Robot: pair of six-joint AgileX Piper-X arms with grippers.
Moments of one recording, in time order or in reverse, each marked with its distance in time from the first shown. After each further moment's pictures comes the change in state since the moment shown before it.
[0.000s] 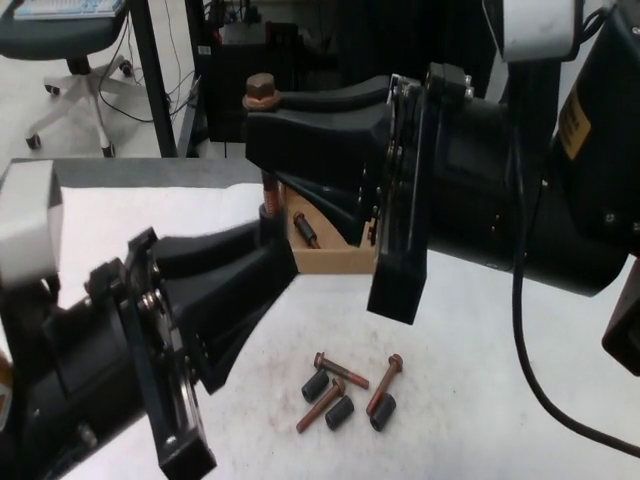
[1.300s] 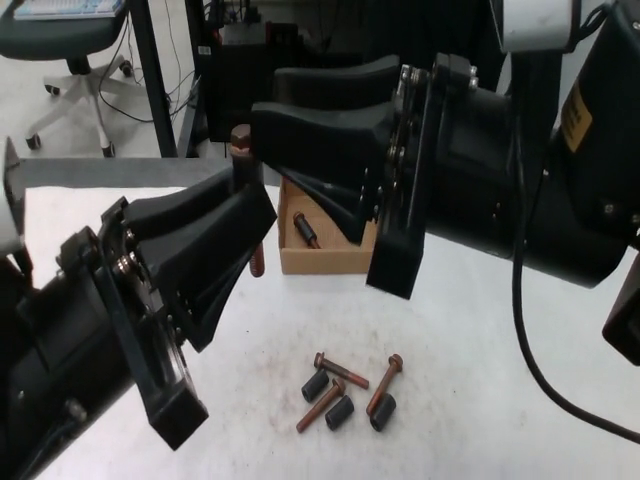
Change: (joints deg) left arm 0.4 0.0 -0.4 -2.1 -3.6 0.0; right arm -2.0 0.1 0.0 -0.4 1.8 -0.5
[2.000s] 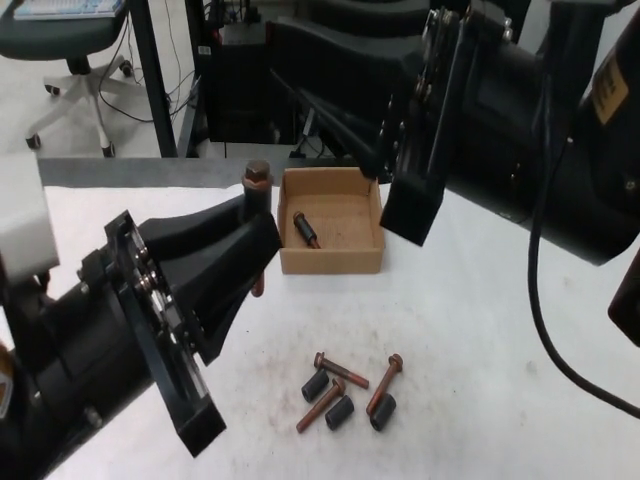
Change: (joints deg) left arm 1.4 0.0 0.0 6.2 0.0 6.1; right arm -1.5 0.0 0.0 -6.8 2.4 -0.1
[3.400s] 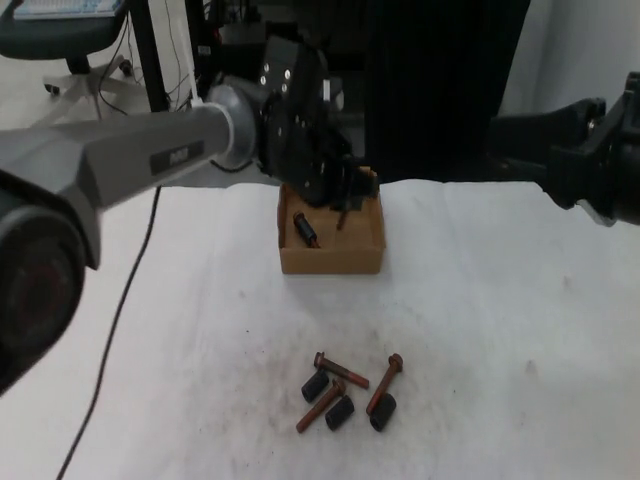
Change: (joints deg) left arm 5.7 80.5 -81.7 62.3 -2.0 10.4; right arm -22.3 -16.2 0.0 48.7 3.6 0.0
